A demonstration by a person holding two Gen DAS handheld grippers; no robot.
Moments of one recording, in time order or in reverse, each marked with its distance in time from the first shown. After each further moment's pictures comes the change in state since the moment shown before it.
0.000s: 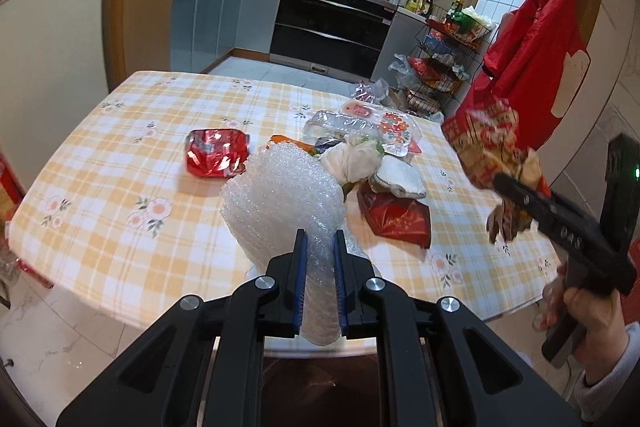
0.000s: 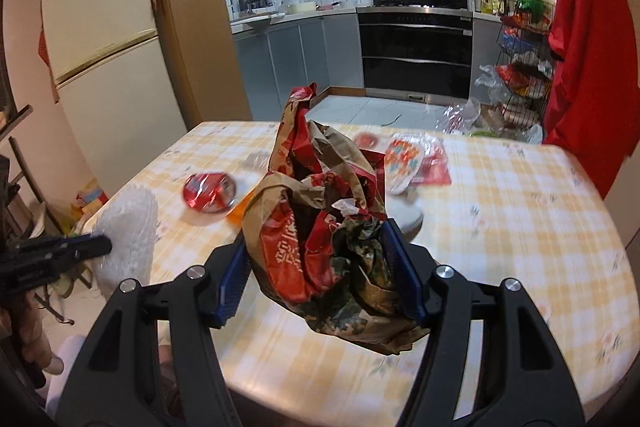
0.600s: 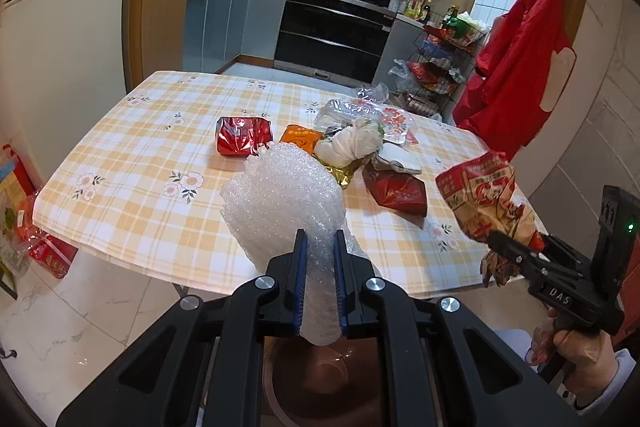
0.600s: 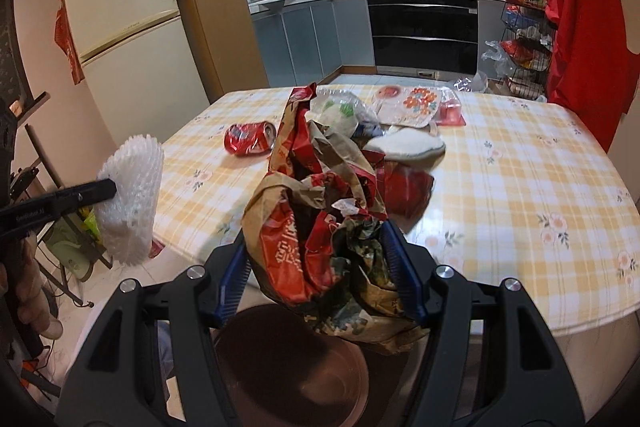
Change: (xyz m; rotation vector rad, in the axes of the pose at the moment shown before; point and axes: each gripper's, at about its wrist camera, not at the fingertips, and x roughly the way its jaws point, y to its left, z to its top) left arm -0.066 0.015 -0.047 0.016 -0.031 -0.001; right arm -0.058 0.057 -0.083 0.026 0.058 0.030
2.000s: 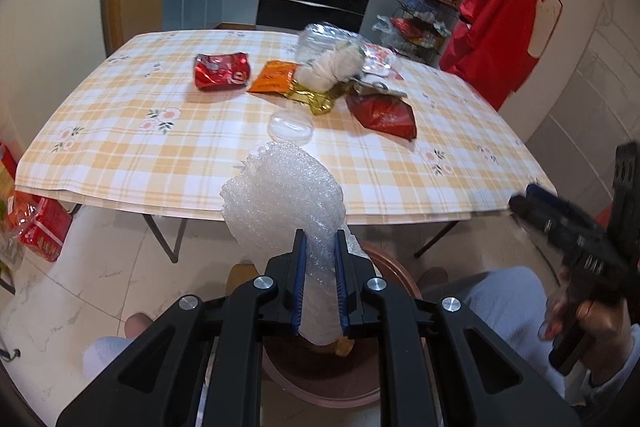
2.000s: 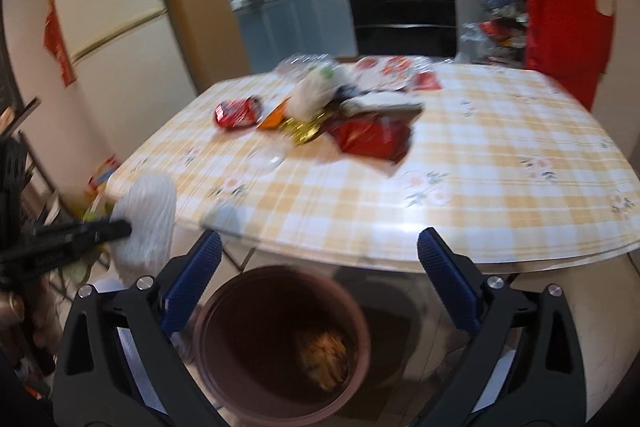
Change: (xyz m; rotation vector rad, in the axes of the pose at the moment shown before) left arm 0.026 -0.016 -0.074 0.069 0.139 -0.031; right arm -0.023 -0.016 -0.054 0.081 -0.012 -0.048
